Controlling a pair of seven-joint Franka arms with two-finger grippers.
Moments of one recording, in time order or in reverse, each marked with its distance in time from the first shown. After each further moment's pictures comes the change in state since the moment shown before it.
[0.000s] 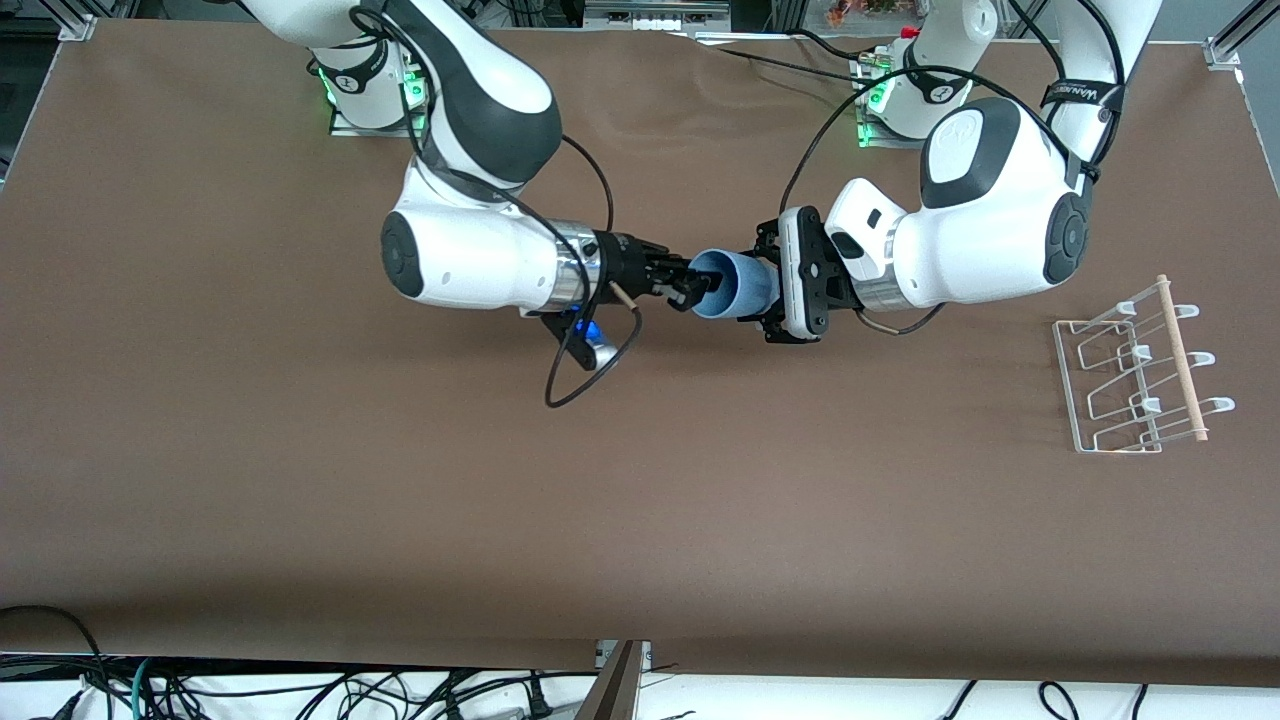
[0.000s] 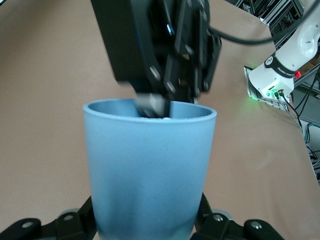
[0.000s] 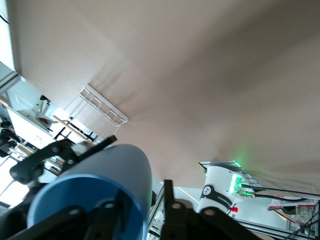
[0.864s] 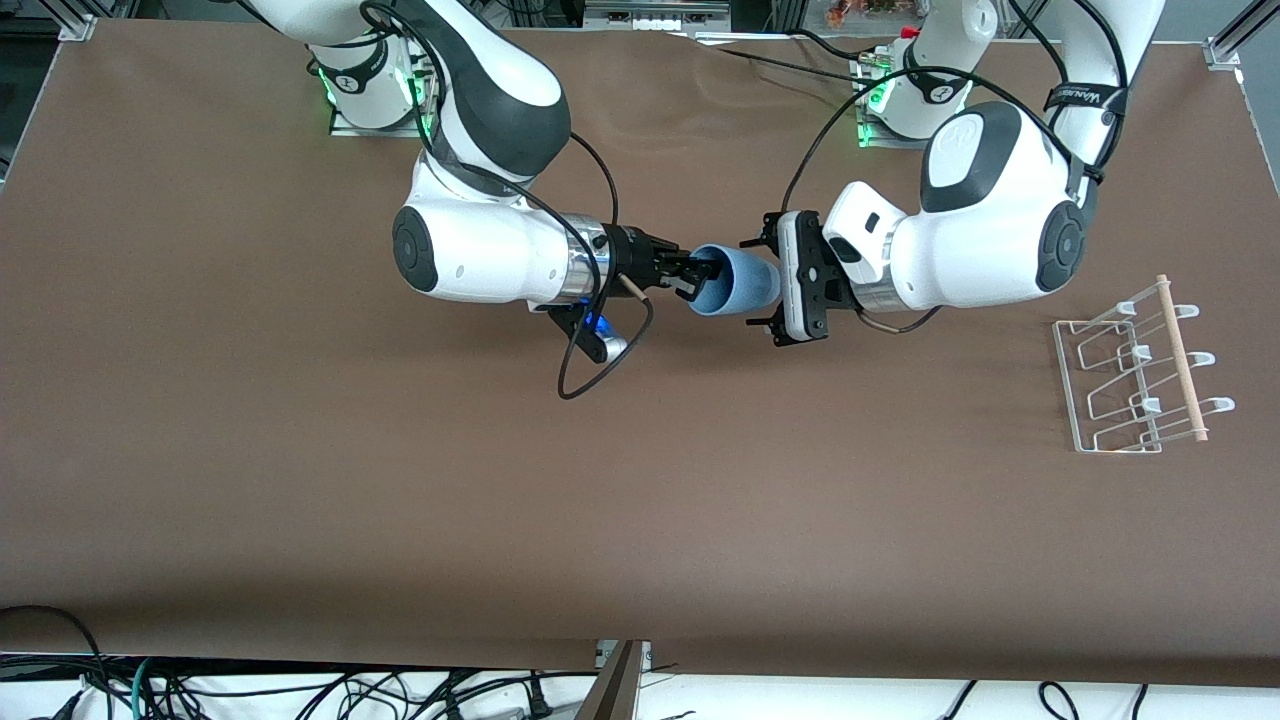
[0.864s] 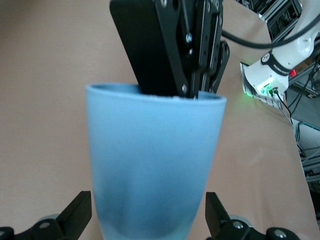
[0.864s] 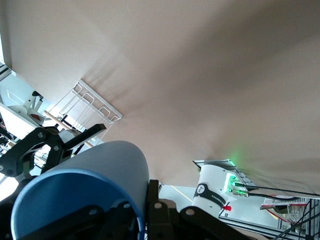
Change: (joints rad) left arm -0.012 0.007 0.007 0.007 0.010 -0.029 -0.045; right arm 0.024 0.001 0.010 -0.012 -0.013 -0.007 -0.005
